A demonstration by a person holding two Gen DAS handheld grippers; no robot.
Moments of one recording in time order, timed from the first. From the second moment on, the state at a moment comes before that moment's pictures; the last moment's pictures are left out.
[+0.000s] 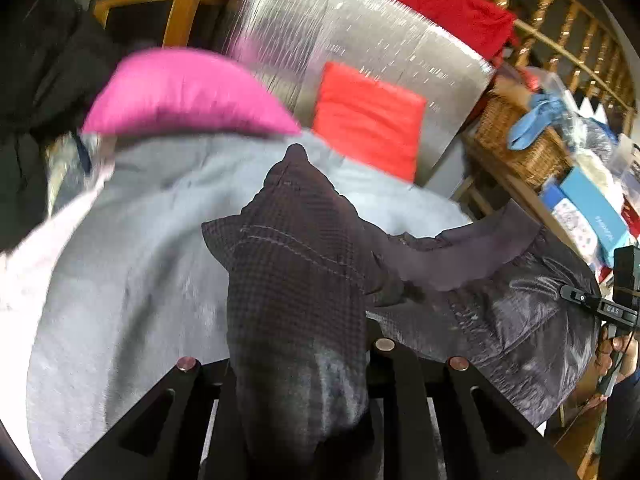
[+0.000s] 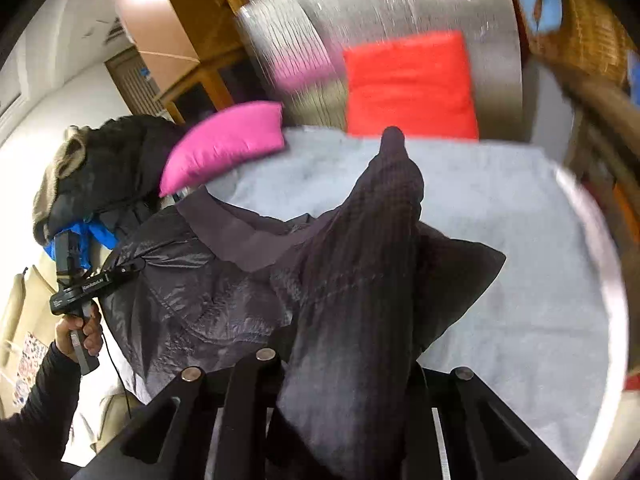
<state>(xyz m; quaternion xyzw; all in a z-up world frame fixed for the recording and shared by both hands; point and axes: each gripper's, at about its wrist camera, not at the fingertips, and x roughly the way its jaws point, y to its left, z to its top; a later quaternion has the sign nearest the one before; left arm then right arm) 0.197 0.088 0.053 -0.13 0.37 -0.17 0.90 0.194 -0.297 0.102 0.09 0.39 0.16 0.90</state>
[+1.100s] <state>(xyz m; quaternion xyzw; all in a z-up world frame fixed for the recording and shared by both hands) 0.146 0.008 -0.080 -0.01 0.44 -0.12 0.89 0.144 -0.267 -0.067 0.09 0.46 0.07 0.88</state>
